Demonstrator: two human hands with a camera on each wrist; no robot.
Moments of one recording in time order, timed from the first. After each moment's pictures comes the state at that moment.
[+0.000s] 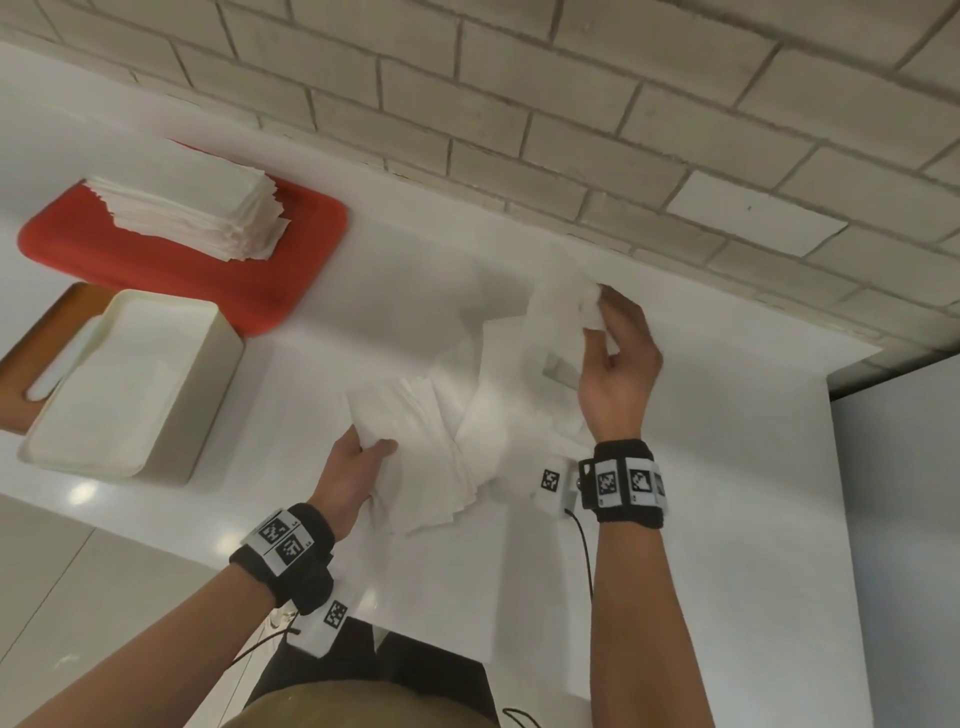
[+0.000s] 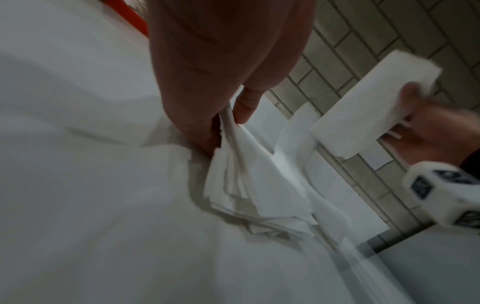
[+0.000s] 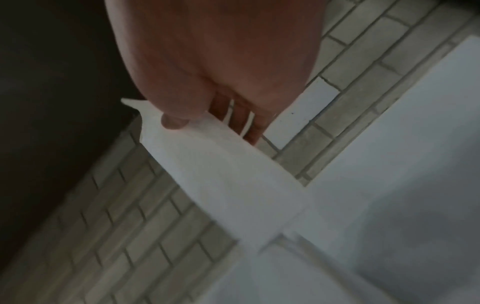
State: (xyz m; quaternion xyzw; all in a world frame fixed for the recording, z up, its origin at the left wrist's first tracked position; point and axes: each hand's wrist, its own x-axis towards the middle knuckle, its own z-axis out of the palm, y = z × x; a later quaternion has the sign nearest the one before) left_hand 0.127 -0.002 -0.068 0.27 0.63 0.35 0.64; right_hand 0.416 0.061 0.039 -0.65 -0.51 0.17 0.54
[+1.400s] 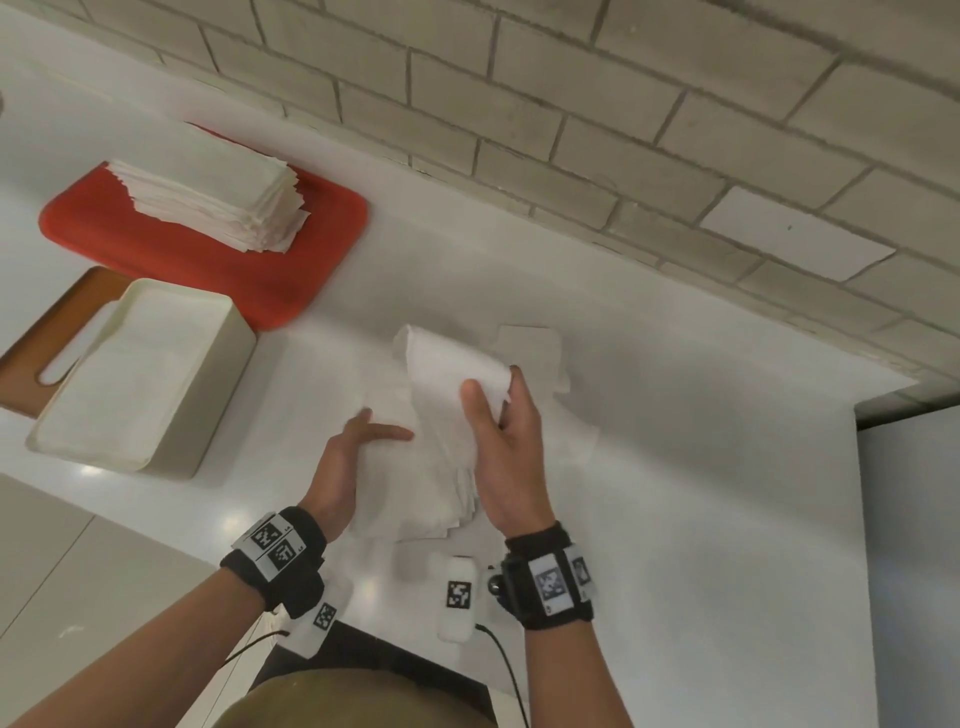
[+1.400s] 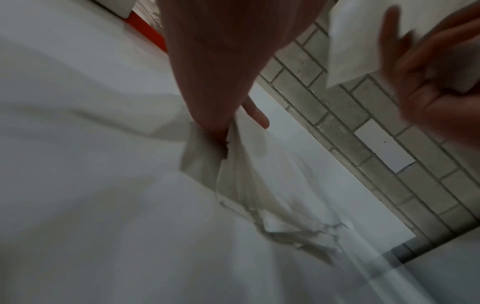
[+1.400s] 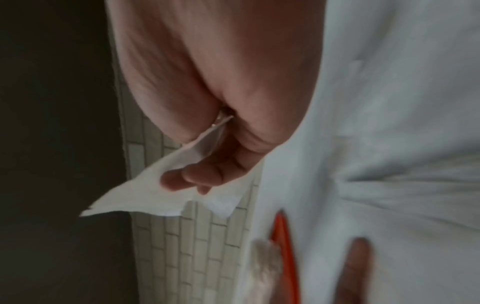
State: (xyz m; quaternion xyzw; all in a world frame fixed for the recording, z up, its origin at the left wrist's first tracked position) left_hand 0.114 0.004 -0.062 0.24 0.60 0.36 0.67; right_hand 0.302 0.006 0.034 -0.51 -0.39 0.57 0.51
